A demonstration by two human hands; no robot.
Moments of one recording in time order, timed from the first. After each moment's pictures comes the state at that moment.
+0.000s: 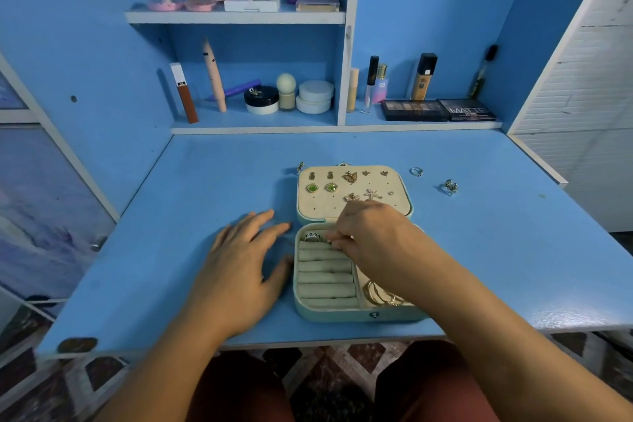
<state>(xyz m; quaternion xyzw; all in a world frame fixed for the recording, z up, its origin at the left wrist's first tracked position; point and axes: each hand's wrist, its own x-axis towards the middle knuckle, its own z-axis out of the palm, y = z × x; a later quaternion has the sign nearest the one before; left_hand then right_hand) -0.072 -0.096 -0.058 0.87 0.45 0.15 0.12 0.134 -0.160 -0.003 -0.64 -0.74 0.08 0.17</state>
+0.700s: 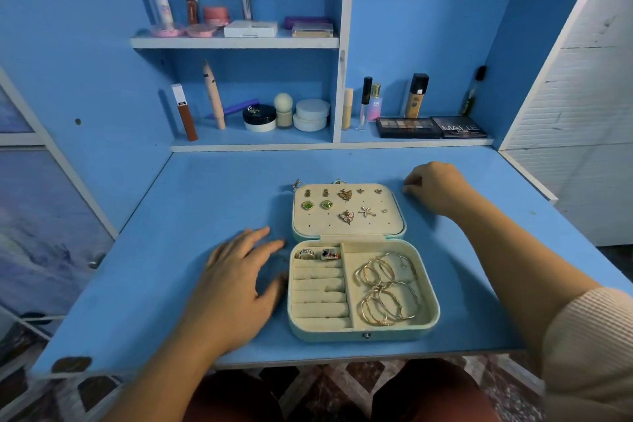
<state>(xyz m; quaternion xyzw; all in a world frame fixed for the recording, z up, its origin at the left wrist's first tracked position) -0.072 -0.095 -0.057 0.87 0.45 0.16 0.11 0.287 -0.077 -0.021 -0.83 -0.53 0.07 0.13</state>
